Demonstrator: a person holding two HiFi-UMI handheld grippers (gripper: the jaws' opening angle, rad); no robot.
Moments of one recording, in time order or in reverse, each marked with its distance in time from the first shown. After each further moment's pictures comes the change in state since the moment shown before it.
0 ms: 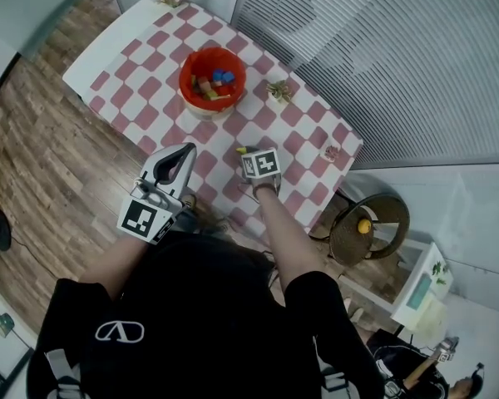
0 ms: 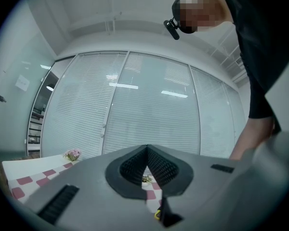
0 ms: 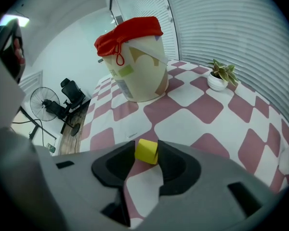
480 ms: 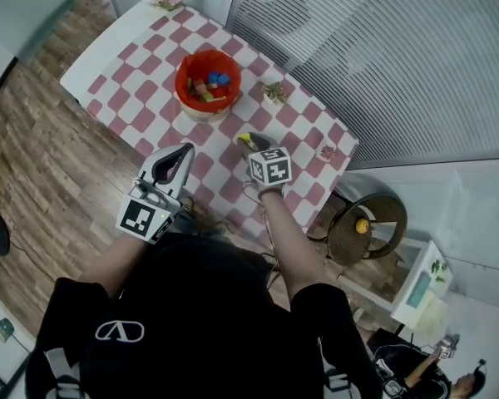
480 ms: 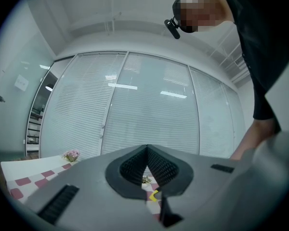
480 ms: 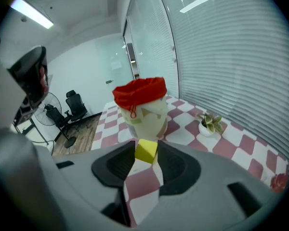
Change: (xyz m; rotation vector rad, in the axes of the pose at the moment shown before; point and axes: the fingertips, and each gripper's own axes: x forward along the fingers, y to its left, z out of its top) left arm 0.003 -0.002 0.001 0.014 -0.008 -0.014; right arm -0.081 0.010 0.078 -0.082 -0.319 -0.021
